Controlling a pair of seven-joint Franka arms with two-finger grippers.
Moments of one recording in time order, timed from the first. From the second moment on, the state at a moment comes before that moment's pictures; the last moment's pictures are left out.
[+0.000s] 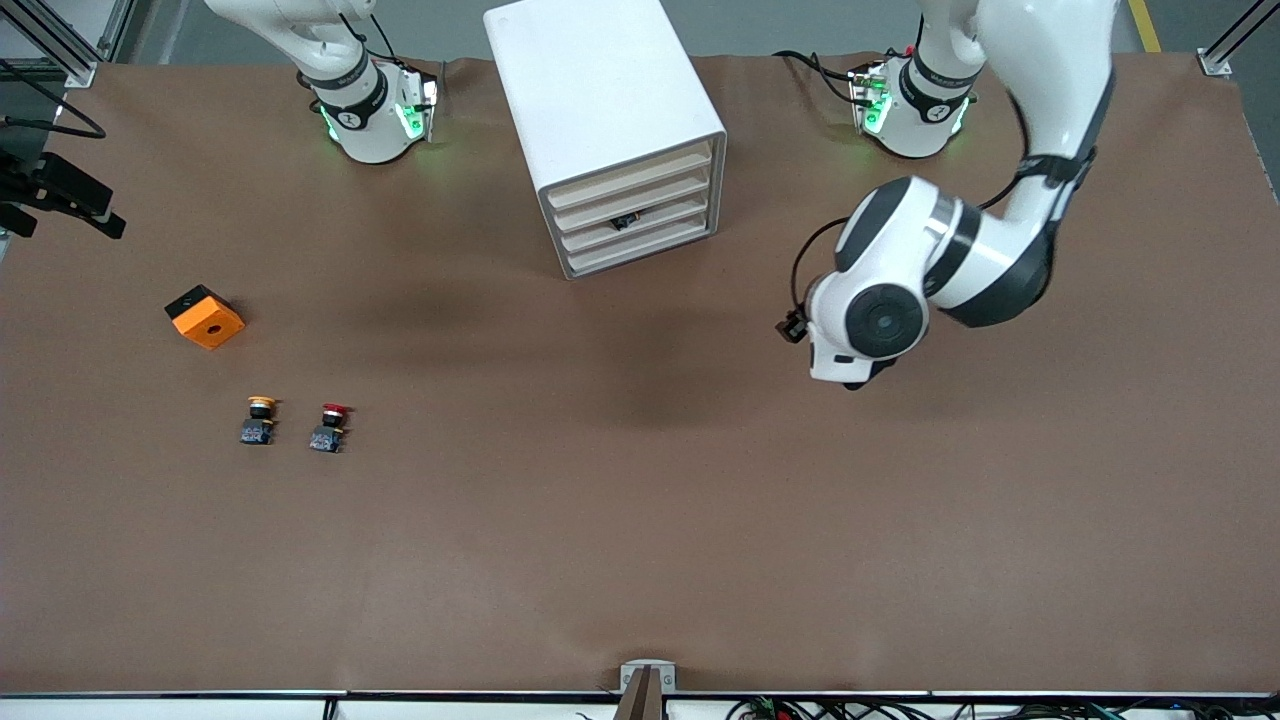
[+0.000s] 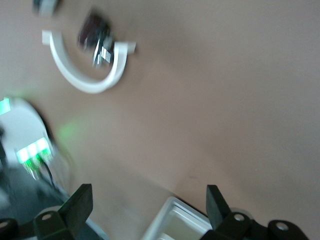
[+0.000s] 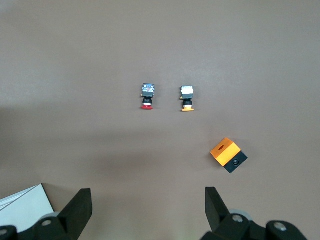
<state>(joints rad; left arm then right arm) -0.24 0.49 -0.30 -1.61 -0.10 1.56 -1.42 -0.02 -0.12 -0.06 -1.64 0.02 1.53 -0.03</state>
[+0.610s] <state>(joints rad) -0.37 0.71 -0.30 -1.60 -0.50 1.63 -1.87 -0.02 -0.12 -0.06 -1.64 0.00 1.53 -0.03</state>
